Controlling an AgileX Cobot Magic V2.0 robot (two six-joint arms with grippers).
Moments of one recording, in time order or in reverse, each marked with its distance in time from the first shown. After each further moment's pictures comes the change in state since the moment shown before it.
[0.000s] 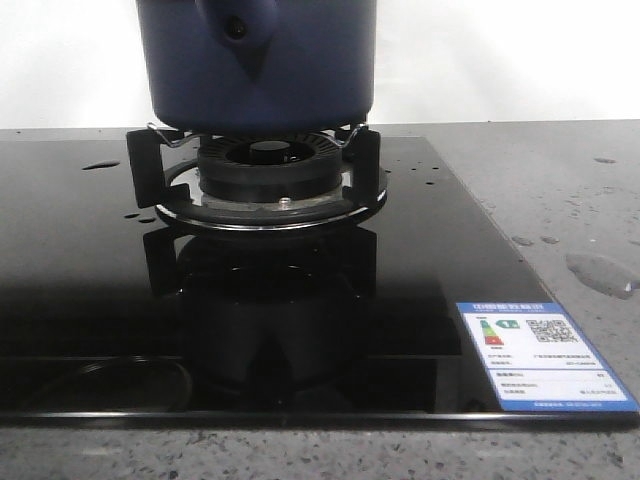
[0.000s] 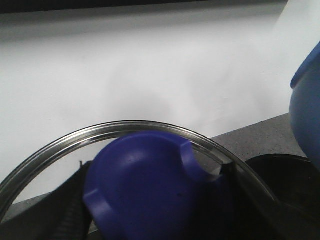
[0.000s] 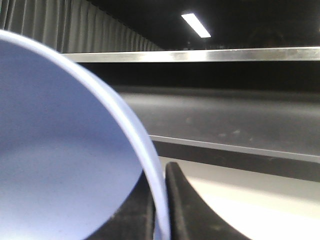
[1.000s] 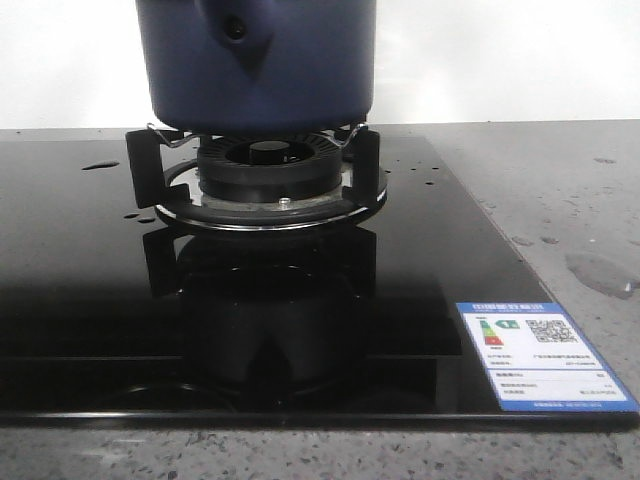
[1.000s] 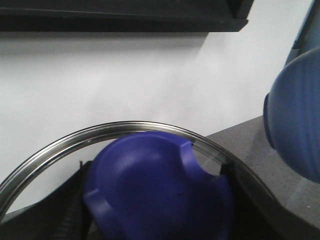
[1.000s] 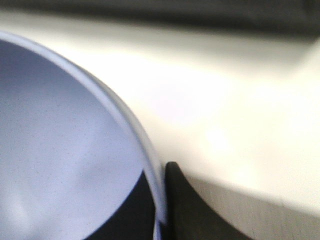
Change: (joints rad) left arm -0.052 0.000 0.000 -0.247 0.135 0.116; right arm -0.335 -0.312 -0.255 0.188 1.434 0.053
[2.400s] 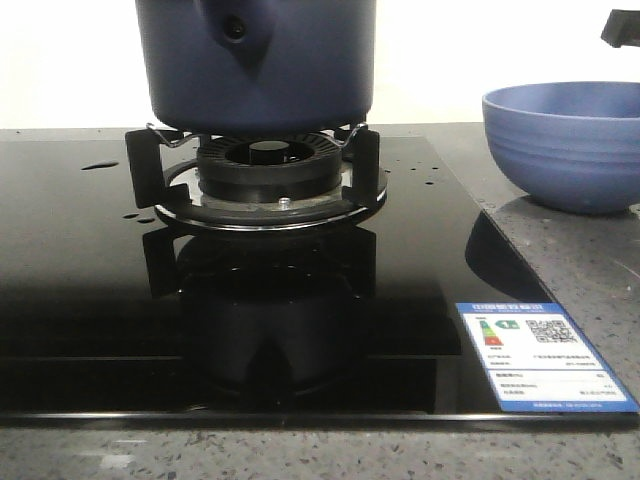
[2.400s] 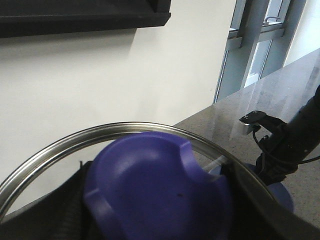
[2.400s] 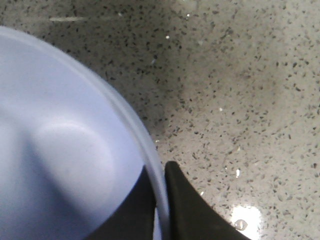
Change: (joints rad) left arm -0.157 0.000 0.000 -0.016 -0.007 0.055; right arm -0.288 0.288 0.047 -0.203 0.612 0.221
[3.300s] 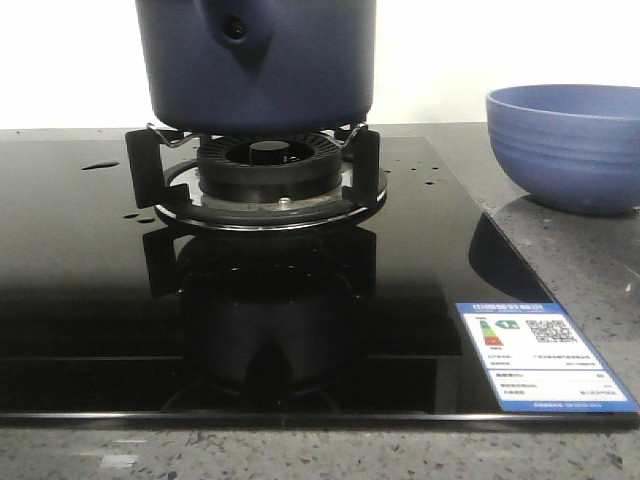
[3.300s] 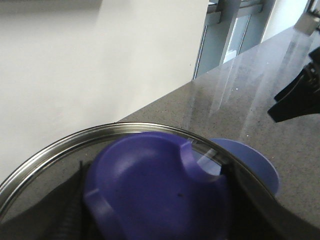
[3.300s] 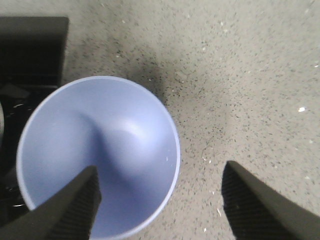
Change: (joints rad) left arm -0.104 0.102 0.000 -0.004 -0.014 0.058; right arm -0.020 -0.314 -0.094 0.000 0.089 -0.011
